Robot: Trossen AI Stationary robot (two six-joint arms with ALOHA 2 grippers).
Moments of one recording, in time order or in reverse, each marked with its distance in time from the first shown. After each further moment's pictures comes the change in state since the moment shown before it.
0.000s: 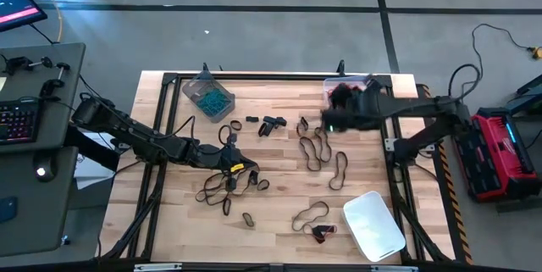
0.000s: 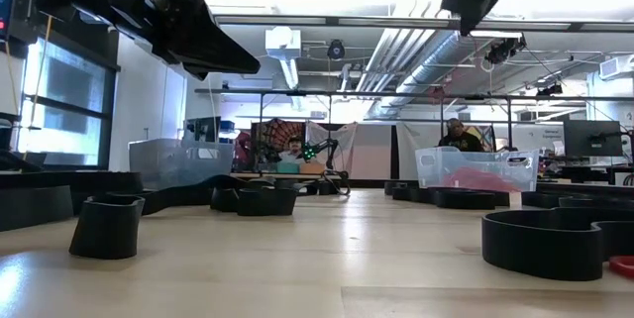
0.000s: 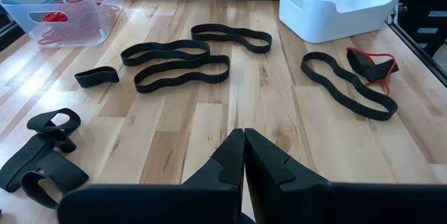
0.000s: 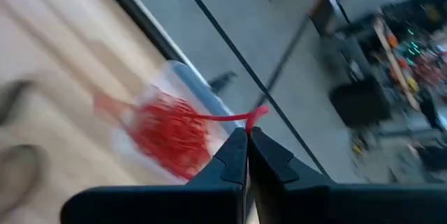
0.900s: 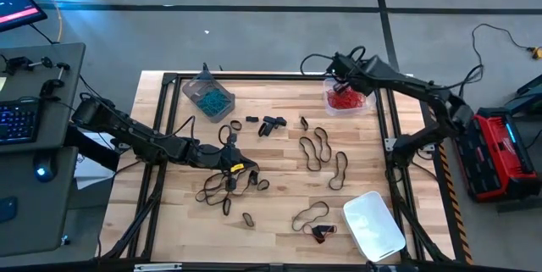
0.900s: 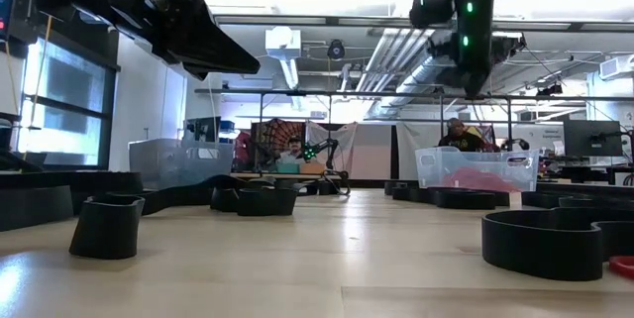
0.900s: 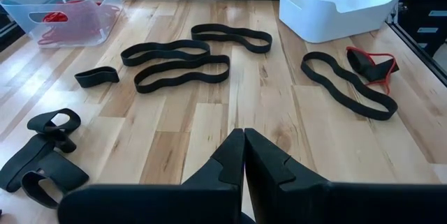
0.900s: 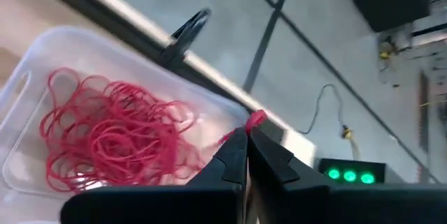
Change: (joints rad) left arm 0.000 0.000 0.000 0.000 0.000 0.002; right arm -0.624 0.003 -0.212 0.518 -0.238 -0.449
